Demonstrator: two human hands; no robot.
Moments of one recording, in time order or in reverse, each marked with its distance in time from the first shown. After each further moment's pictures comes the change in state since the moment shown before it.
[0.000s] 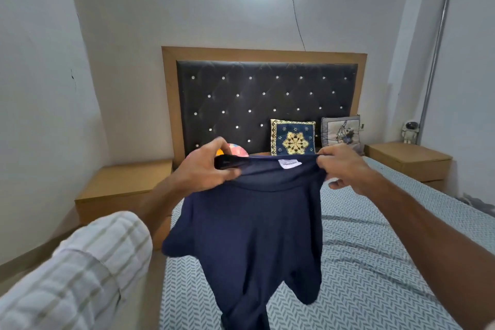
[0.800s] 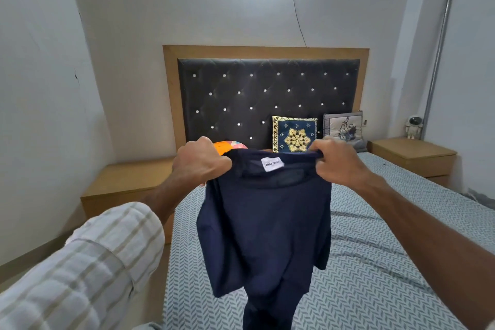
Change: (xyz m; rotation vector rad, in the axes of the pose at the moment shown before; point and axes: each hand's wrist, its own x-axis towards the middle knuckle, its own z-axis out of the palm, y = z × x) left_hand -0.008 0.032 0.001 0.357 0.143 -0.331; right_hand 0.004 0.014 0.003 -0.540 0.152 -0.489
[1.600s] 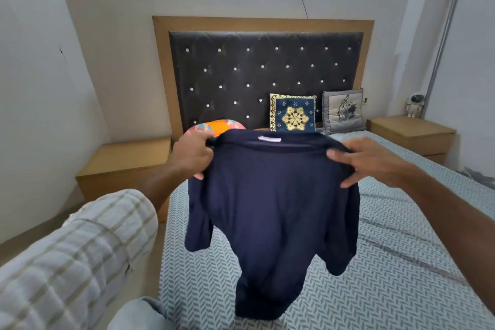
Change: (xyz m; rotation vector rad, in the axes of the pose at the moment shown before) left_hand 0.009 -0.021 0.047 -0.139 -0.068 0.126; right_hand -0.039 0.062 -0.008 0.758 -0.376 0.309
